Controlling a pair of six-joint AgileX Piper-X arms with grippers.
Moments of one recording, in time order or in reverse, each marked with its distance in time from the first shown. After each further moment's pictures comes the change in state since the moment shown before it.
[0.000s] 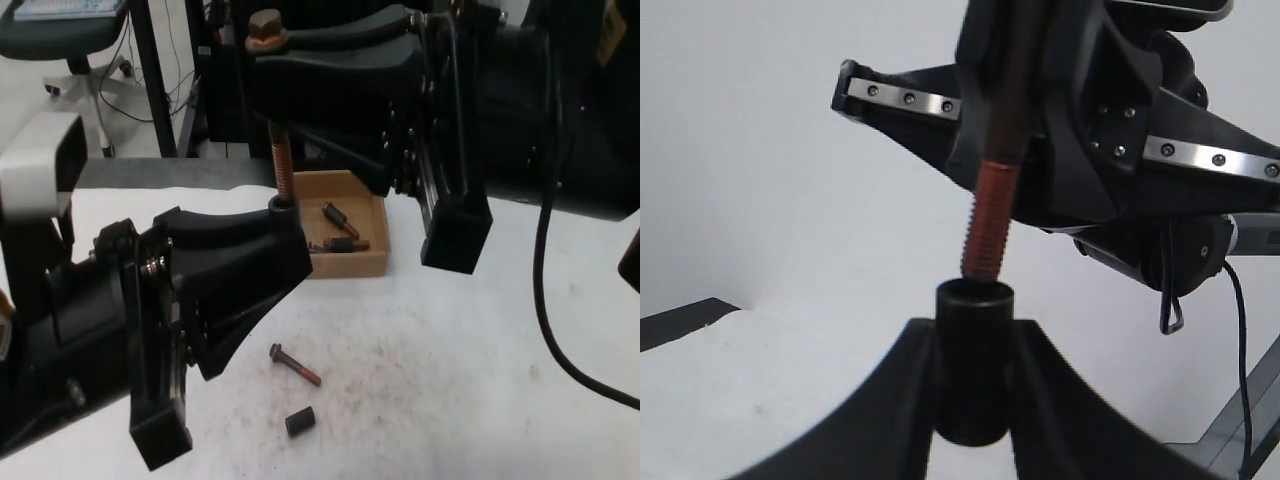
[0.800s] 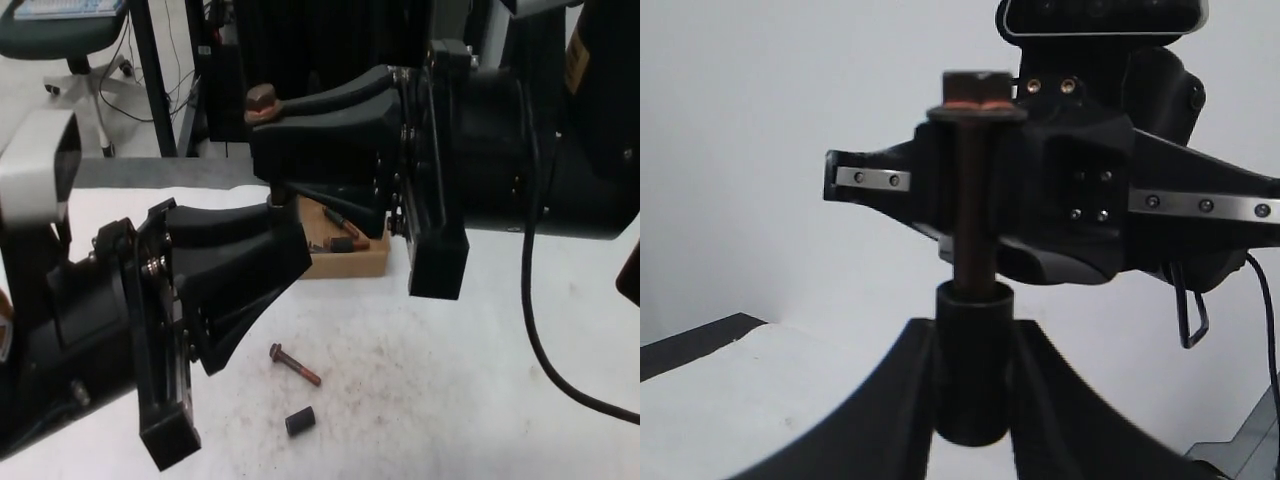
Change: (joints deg) left arm 0.0 0.0 0.0 0.0 -1.9 3.5; right arm 0.1 0.0 0.0 8.2 -0.4 0.0
